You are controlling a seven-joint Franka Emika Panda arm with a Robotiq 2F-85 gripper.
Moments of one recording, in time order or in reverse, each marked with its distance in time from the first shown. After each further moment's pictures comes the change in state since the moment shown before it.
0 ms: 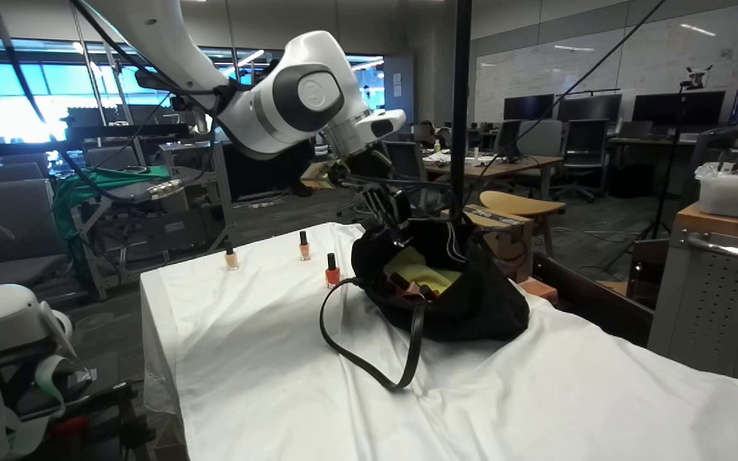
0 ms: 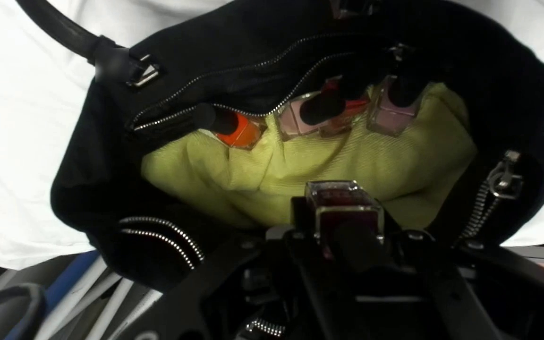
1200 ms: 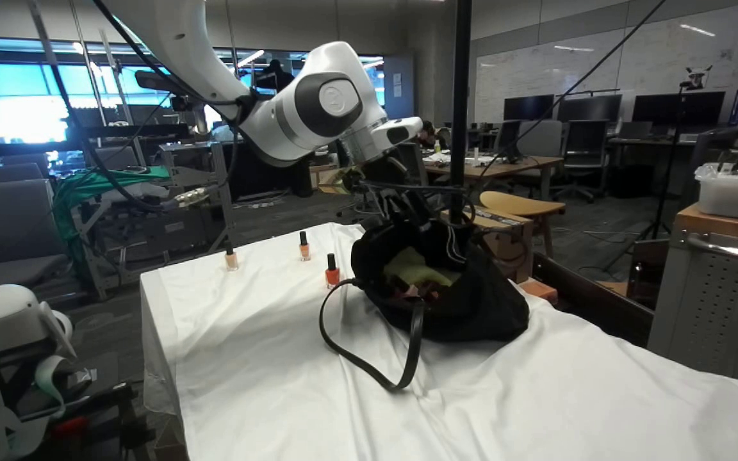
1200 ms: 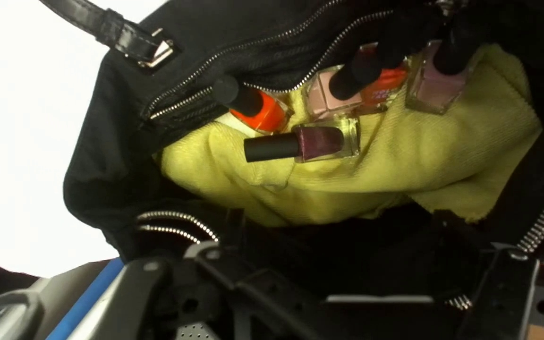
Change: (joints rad) arm 0.049 0.081 -0.071 0.094 -0.014 -0.039 0.059
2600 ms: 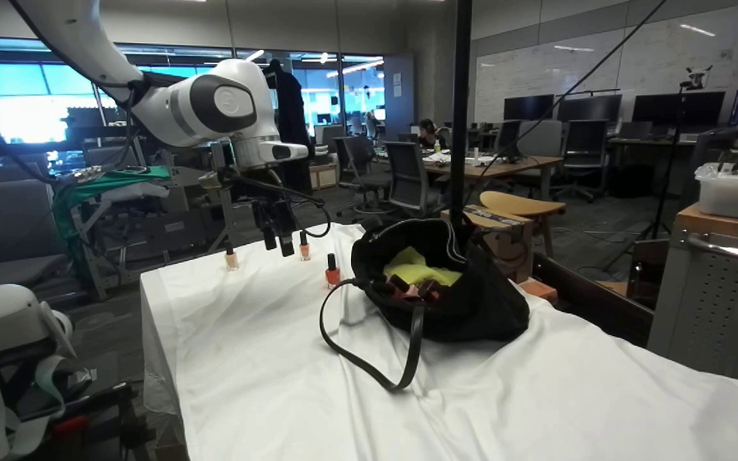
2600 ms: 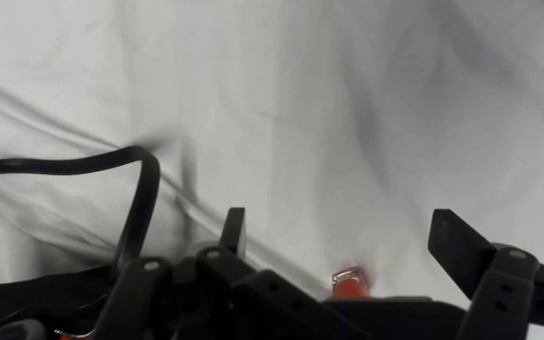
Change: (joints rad) arm 0.066 -0.267 0.281 -0.338 0.128 -0.278 -0.002
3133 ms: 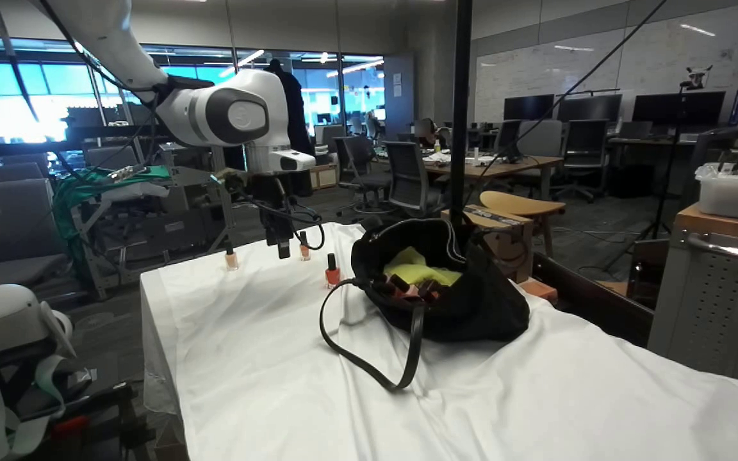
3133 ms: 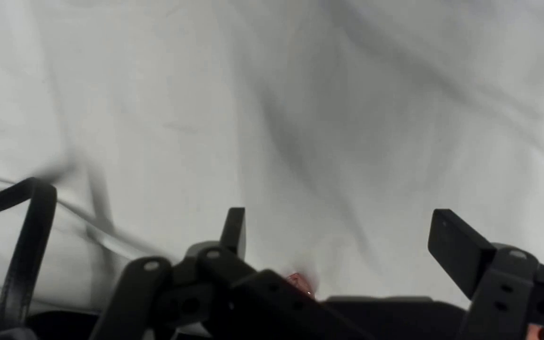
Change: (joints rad) arm 0.005 0.104 0.015 0.100 0.189 -0.002 -0.010
